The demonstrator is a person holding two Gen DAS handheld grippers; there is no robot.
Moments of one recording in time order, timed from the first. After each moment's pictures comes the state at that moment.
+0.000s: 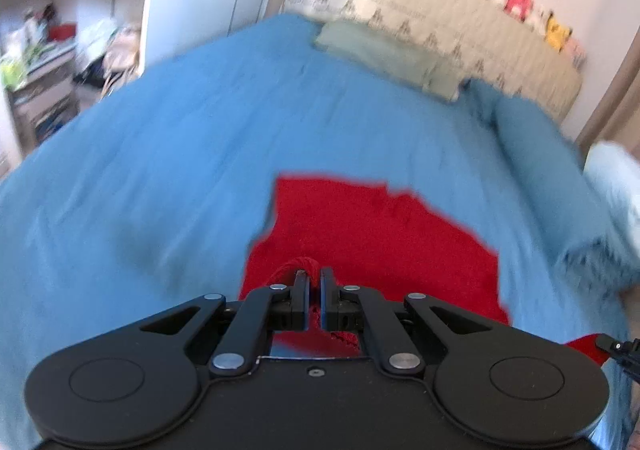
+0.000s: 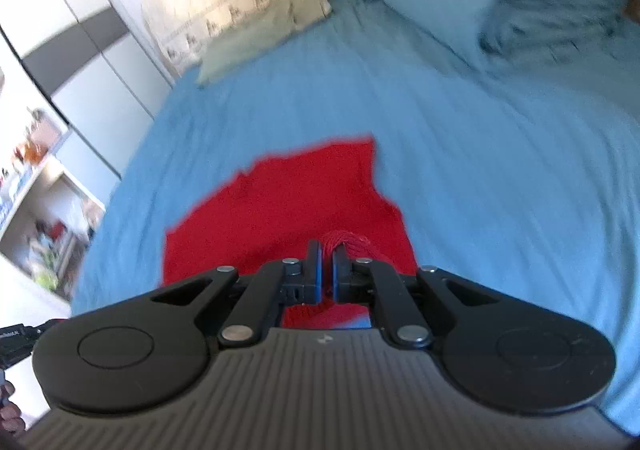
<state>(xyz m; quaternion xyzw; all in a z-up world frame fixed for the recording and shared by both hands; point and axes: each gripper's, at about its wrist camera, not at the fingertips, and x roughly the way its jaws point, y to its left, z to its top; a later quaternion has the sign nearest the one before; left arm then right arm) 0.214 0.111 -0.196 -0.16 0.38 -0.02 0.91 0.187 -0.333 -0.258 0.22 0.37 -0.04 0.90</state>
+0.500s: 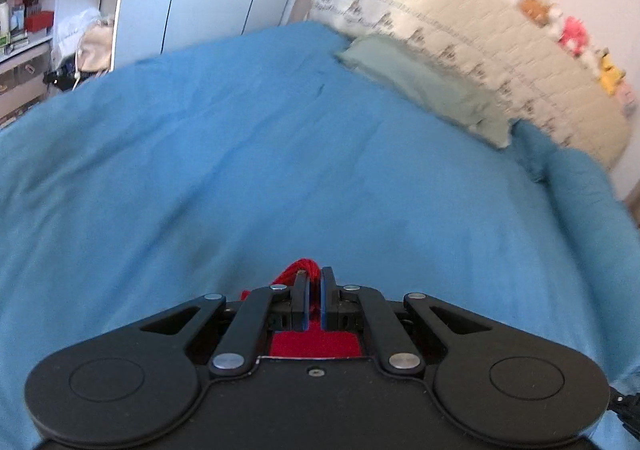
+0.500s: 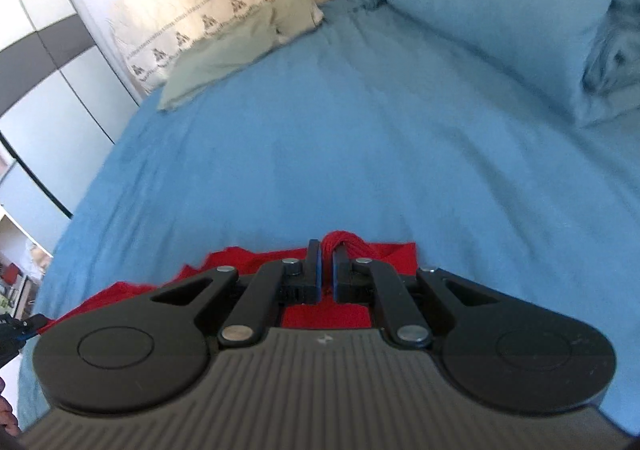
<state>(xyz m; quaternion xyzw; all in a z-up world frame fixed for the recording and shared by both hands) 0.467 0.092 -0.310 -0.19 0.37 0.03 0.91 0.451 -0.343 -0.371 0.21 0.36 -0.08 0.91</state>
